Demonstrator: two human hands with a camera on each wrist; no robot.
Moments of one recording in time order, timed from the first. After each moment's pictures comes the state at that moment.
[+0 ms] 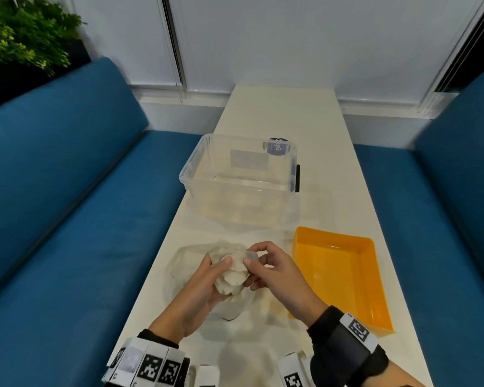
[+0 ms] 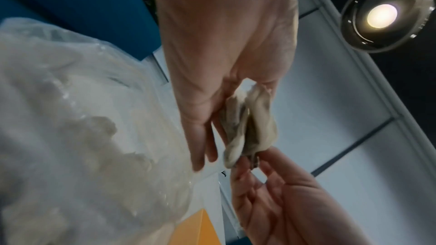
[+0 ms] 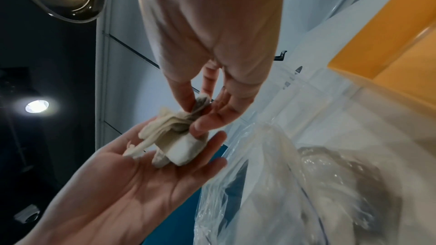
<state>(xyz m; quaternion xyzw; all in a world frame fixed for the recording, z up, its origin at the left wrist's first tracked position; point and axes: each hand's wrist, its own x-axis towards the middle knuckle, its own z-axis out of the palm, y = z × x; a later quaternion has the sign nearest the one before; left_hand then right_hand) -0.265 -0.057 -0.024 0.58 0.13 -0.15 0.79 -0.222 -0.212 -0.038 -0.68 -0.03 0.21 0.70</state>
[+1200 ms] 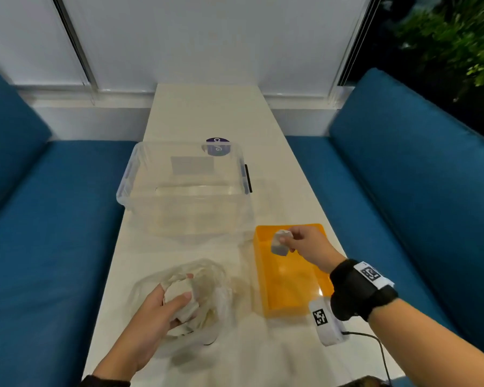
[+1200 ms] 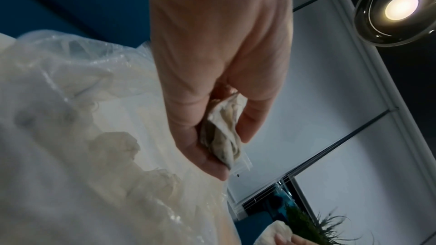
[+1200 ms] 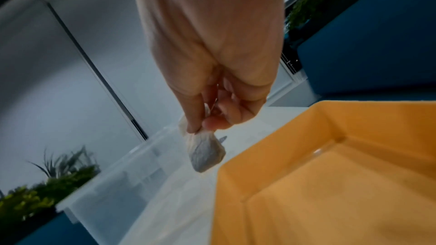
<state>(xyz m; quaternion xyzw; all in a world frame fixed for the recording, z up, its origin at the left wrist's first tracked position) -0.240 -0.010 -0.050 0.63 0.11 -0.24 0.73 -0.163 -0.312 -0.044 -0.88 0.09 0.12 0.45</state>
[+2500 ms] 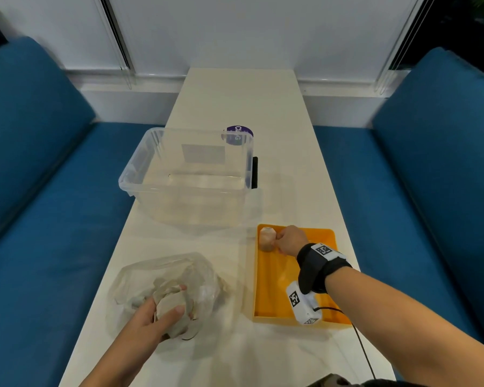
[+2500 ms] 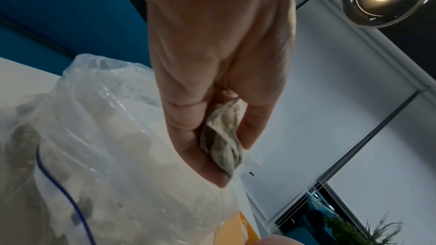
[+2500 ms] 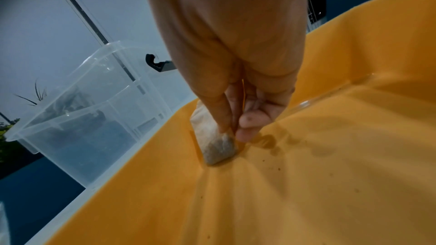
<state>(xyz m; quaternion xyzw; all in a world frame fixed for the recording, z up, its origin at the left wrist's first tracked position) -0.268 -0.047 -0.063 0.67 0.17 -0.17 0.70 -0.080 -0.318 -0.122 -0.93 0.10 0.25 0.24</state>
